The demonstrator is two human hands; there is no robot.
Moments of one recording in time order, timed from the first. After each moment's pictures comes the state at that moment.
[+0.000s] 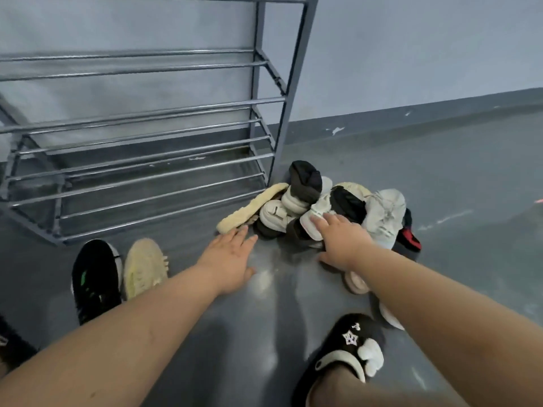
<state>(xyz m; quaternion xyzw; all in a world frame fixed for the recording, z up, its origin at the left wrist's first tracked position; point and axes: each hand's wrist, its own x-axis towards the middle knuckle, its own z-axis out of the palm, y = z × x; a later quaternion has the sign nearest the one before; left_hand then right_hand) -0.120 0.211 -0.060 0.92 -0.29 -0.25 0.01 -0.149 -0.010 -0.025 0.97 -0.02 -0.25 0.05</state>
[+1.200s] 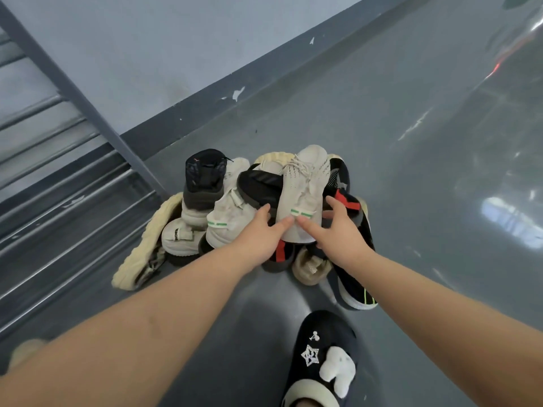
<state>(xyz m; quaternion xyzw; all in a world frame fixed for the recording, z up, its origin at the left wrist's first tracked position) -0.091 -0.053 -0.116 0.80 -0.12 -0.42 0.41 -0.190 -0.170 -0.118 0.74 -0.40 0.01 -0.54</state>
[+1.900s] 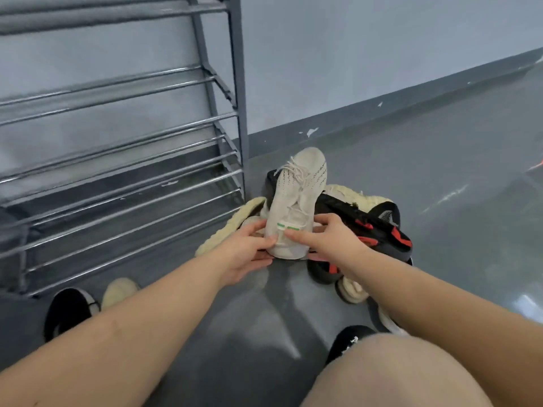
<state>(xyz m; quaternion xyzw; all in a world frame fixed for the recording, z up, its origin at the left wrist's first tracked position) -0.084 0.124 -0.037 0.65 0.06 -0.44 0.62 -0.146 -0.029 -0.015 0.74 -0.32 -0.12 -0.58</state>
